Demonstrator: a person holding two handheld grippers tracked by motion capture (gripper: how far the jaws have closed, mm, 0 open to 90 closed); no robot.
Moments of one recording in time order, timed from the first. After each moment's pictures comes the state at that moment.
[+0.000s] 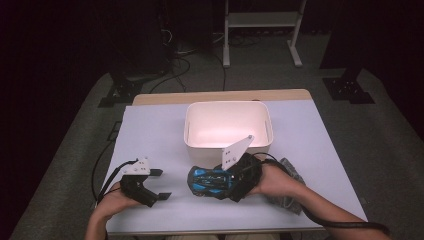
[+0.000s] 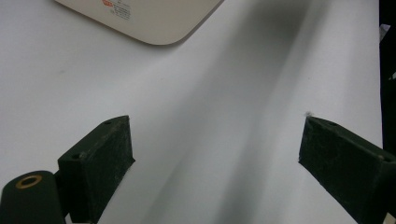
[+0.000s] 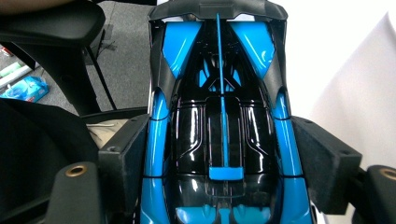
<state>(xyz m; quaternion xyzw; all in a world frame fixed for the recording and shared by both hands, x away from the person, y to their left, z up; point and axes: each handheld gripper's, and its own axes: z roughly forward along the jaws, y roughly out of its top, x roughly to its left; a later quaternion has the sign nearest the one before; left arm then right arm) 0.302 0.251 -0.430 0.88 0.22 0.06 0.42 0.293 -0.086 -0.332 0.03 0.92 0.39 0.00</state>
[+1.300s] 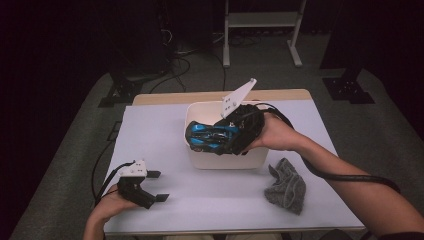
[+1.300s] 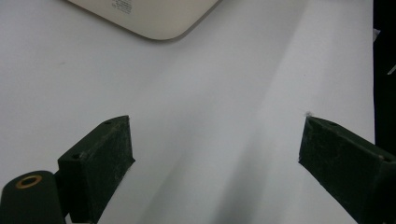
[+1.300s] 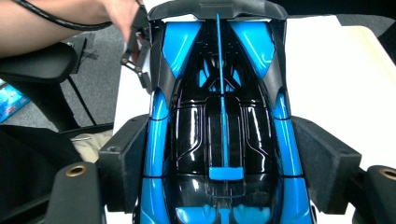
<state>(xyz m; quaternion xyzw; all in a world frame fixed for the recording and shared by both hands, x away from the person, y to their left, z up) 0.298 0.260 -0.432 0.87 0.23 0.05 0.43 0.355 -0.088 -0.240 0.04 0.92 0.38 0.03</state>
